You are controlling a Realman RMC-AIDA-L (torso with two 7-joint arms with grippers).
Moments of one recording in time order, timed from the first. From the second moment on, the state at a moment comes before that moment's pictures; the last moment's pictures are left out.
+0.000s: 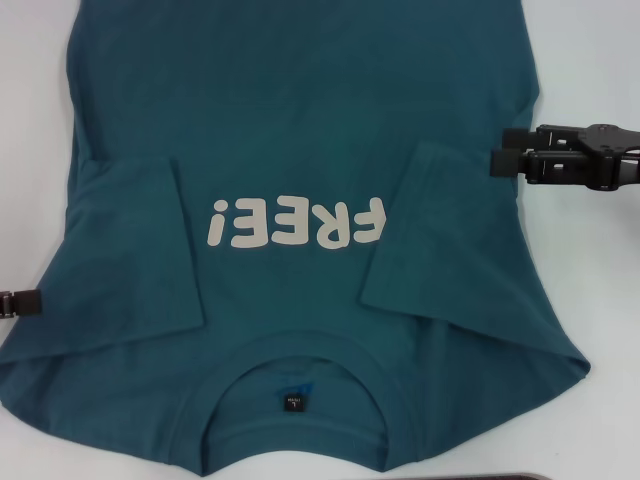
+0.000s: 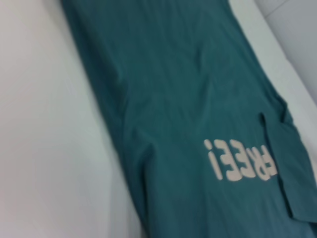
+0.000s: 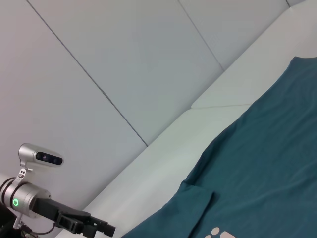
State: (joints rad) left arm -0.31 -1.92 -2.69 -0.78 -0.79 1.78 -2.00; right arm 0.47 2.02 -0.53 -0.71 -2.06 -1.79 1.77
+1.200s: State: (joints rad) left arm -0.30 -1.93 -2.73 -0.77 -0.67 1.78 -2.01; right arm 0.46 2.01 -0.53 -0.71 -2.06 -1.80 1.77
